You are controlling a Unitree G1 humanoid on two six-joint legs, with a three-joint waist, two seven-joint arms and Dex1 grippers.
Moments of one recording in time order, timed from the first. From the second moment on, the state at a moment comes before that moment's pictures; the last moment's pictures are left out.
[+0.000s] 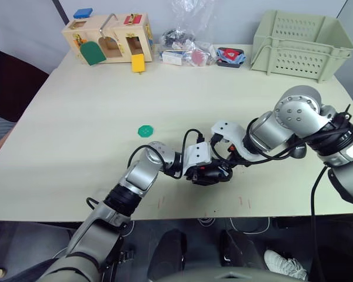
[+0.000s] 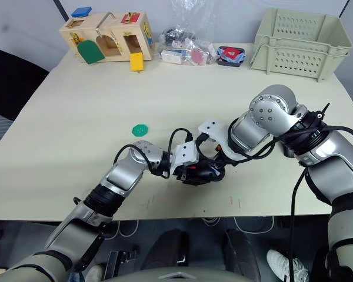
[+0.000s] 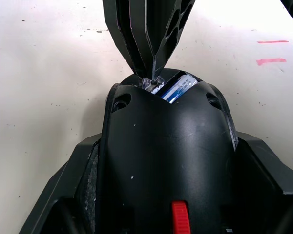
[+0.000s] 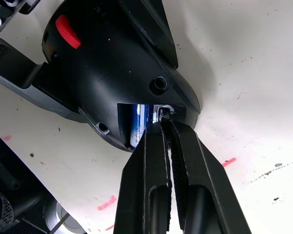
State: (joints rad) left arm -0.57 0.42 -0.44 0.09 0.00 0.32 -1.17; right arm -1.20 -0.66 0.71 0.08 1.47 1.61 -0.14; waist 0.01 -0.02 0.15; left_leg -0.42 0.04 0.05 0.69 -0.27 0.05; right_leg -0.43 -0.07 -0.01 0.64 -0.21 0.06
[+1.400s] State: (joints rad) left arm -0.57 0.42 -0.45 0.09 0.00 0.33 -1.18; right arm -0.90 -0.84 0.41 -0.24 1.37 1.56 0.03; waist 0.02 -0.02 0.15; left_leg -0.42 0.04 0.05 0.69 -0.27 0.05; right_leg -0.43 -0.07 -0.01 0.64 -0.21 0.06
